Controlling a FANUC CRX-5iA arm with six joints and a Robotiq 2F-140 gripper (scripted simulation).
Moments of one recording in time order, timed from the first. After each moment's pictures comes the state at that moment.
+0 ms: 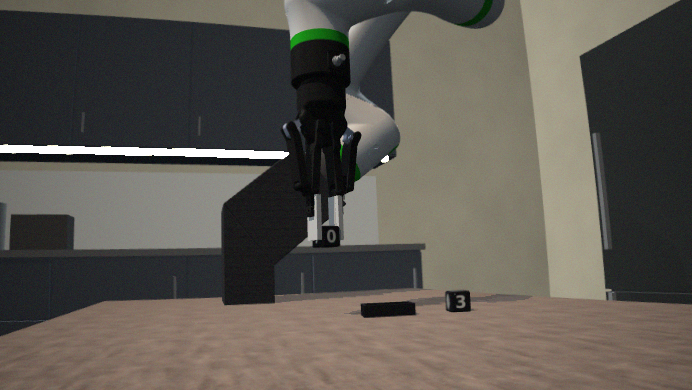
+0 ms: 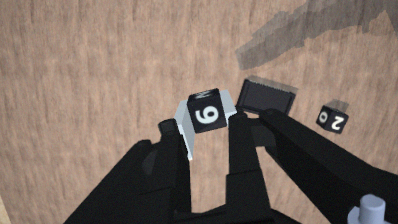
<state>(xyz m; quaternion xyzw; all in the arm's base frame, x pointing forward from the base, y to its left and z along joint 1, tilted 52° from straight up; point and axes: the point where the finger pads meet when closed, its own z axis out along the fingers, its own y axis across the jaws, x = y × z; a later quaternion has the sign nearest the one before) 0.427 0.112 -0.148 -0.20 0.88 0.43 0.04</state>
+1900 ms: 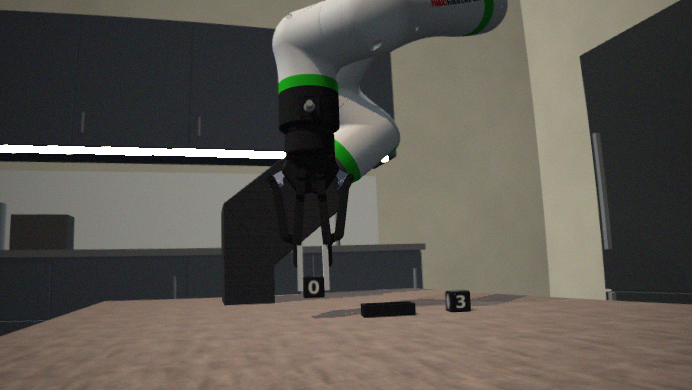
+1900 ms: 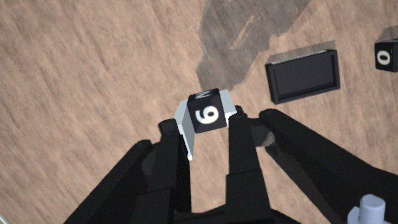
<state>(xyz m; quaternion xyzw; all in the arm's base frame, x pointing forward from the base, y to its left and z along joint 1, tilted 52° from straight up) 0.415 0.155 -0.208 0.03 0.90 0.43 -0.07</state>
